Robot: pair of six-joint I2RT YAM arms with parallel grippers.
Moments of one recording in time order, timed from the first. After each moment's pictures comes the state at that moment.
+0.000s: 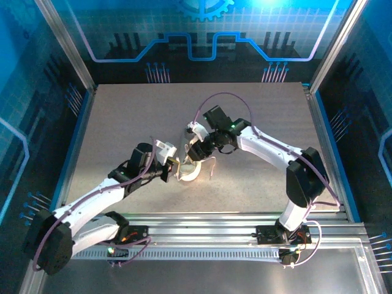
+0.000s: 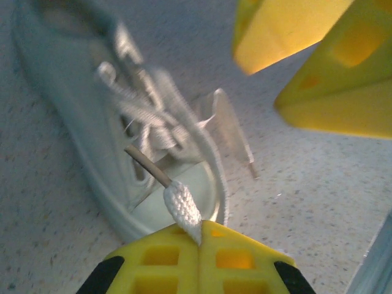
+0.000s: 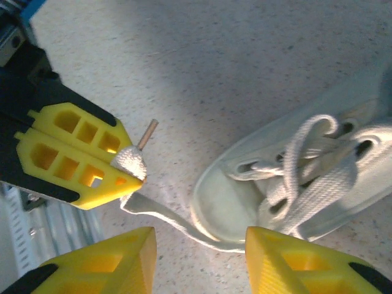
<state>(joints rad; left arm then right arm) -0.48 1.05 0.52 -0.14 0.30 -0.18 0.67 1.73 1.37 -0.64 -0.49 -0.04</state>
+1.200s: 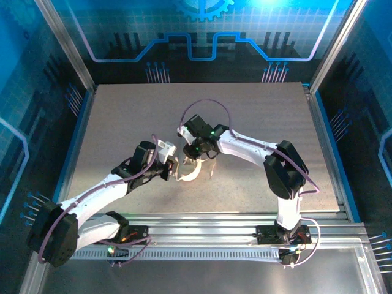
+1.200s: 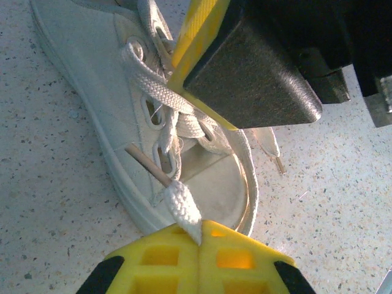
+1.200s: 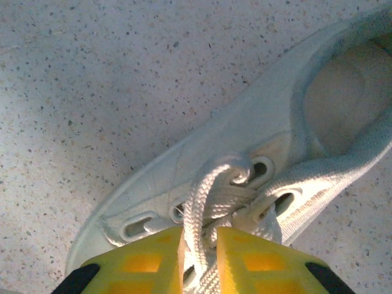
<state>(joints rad) -0.47 1.11 0.54 -0.14 0.29 -0.17 0.79 1.90 1.45 -0.58 -0.06 0.02</state>
